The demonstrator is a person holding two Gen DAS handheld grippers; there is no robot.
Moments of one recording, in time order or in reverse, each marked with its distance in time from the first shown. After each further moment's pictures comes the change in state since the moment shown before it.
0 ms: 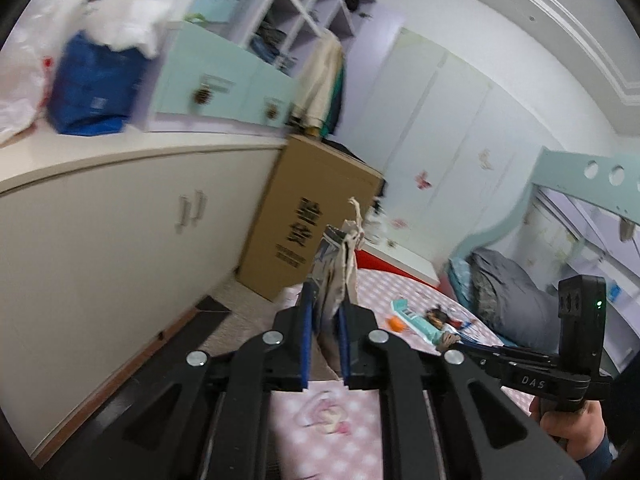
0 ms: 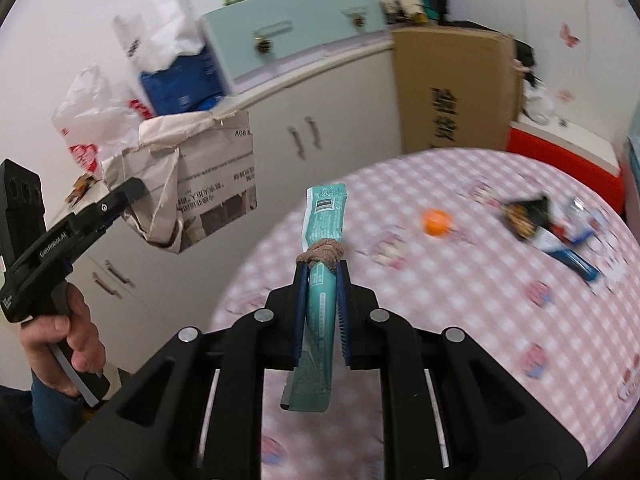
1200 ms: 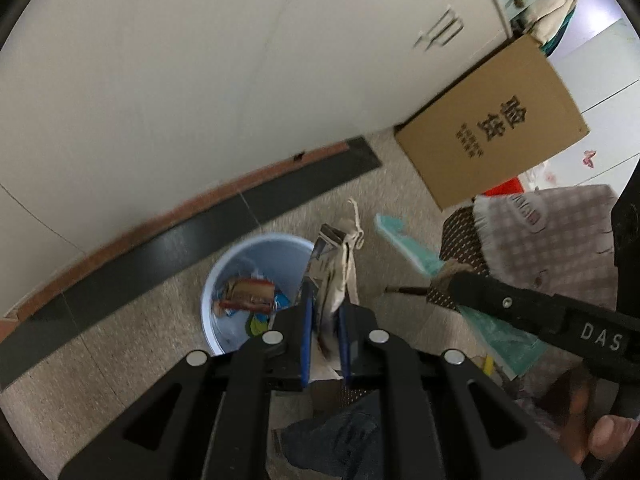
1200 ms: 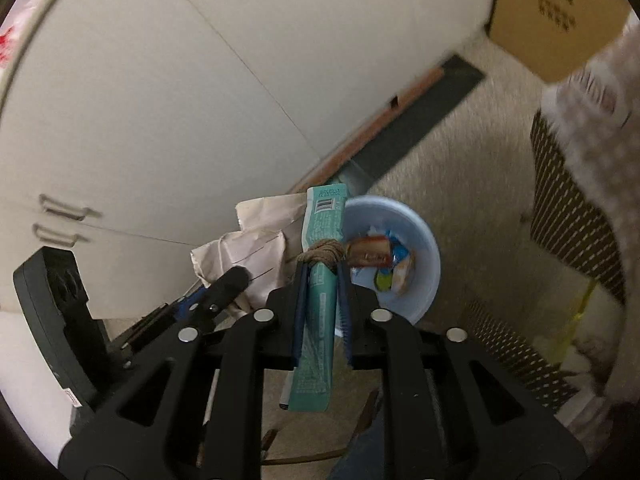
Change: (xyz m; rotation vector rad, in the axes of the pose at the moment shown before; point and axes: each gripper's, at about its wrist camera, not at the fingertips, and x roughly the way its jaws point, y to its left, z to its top) left arm 0.095 0.309 -0.186 -0.452 0.517 0.334; right arm 0.363 0.152 -0.090 0.108 0.638 0.017
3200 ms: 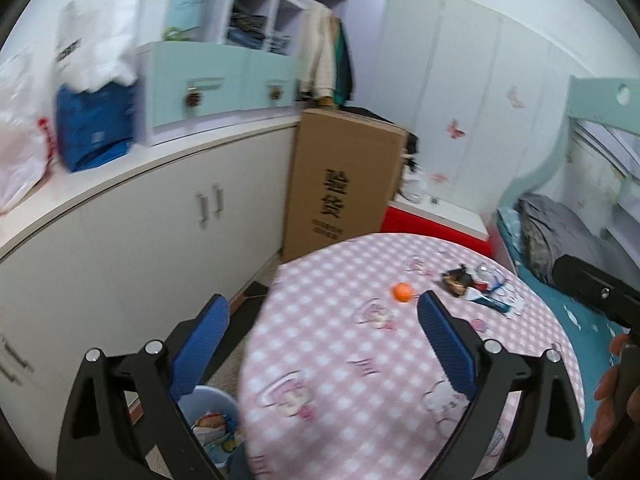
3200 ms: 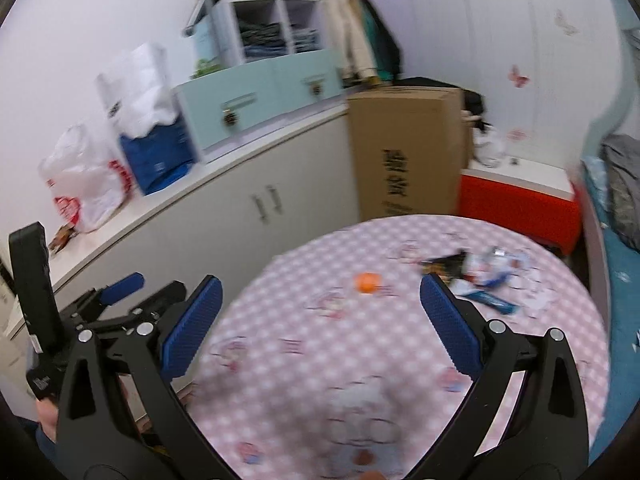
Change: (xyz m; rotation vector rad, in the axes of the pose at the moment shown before) left arm -0.216 -0.407 -0.103 0.619 -0.463 -0.064; right arm -0.448 -0.209 -0.188 0.055 -0.874 -0.169
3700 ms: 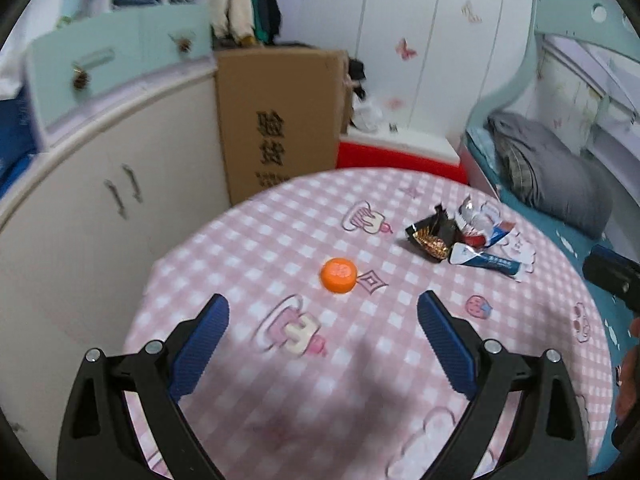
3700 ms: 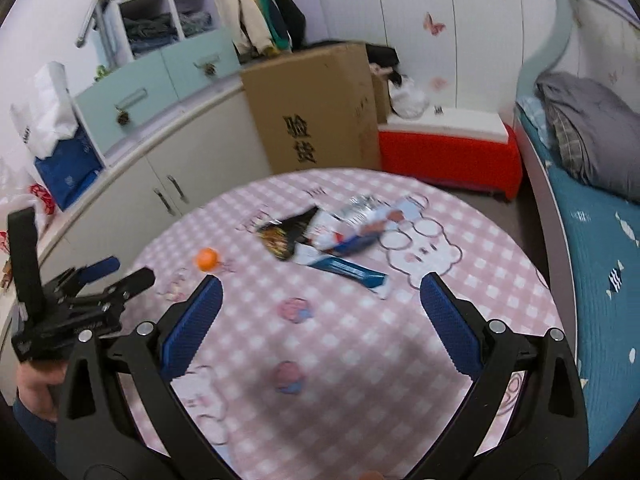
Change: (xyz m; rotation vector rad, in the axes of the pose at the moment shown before) left arm 0.156 -0.080 -0.007 0.177 0.232 -0.110; right arm 0.053 -0.148 -0.031 0.132 0.139 -0.182
